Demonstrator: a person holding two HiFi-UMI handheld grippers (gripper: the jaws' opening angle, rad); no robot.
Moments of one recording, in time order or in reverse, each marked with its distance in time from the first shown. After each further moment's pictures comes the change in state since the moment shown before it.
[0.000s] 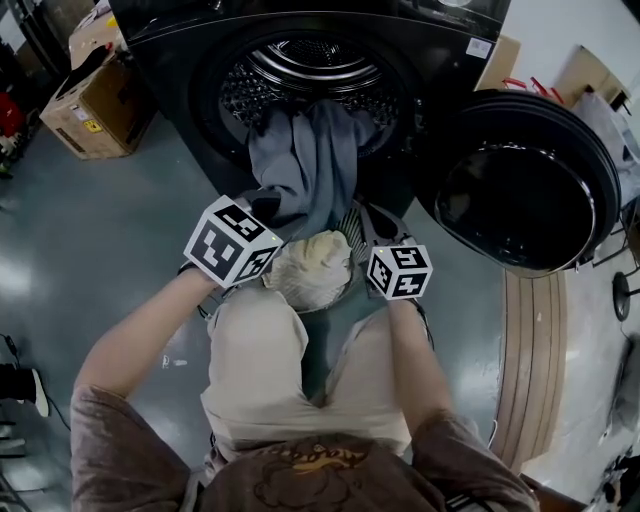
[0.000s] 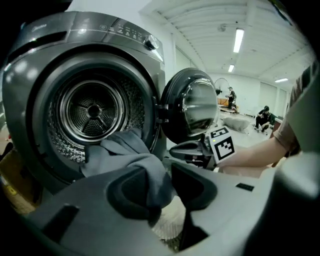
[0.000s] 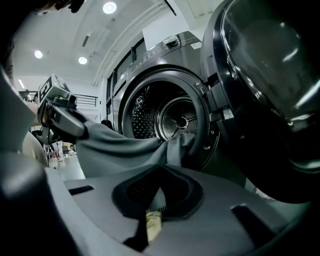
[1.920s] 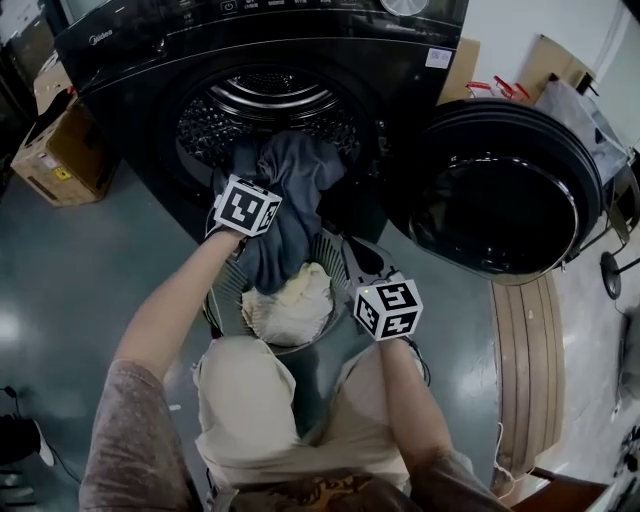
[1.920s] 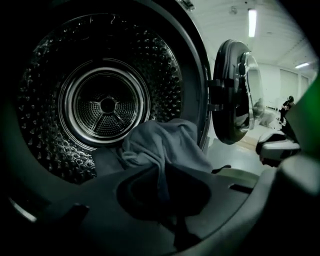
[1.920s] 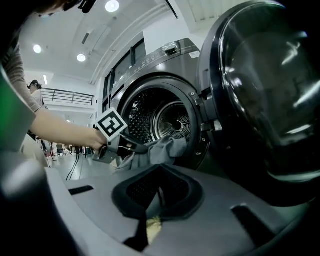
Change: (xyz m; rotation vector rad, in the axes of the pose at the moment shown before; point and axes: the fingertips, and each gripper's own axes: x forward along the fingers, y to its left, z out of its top) left arm 0.135 0.139 0.015 -0.012 0.039 0.221; right arm -0.022 -0.008 0.014 -0.009 -0.010 -0.060
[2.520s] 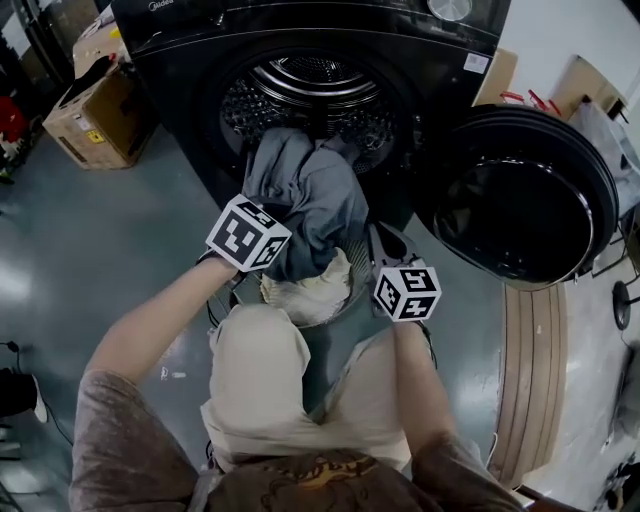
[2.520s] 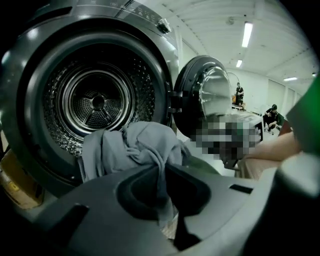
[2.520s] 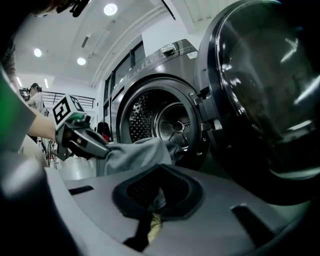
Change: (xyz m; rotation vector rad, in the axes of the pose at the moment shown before) left arm -0.111 -0.077 -0.039 -0.008 0.032 -0.168; right arm 0.000 -0.001 0.000 0.015 -0.023 0.018
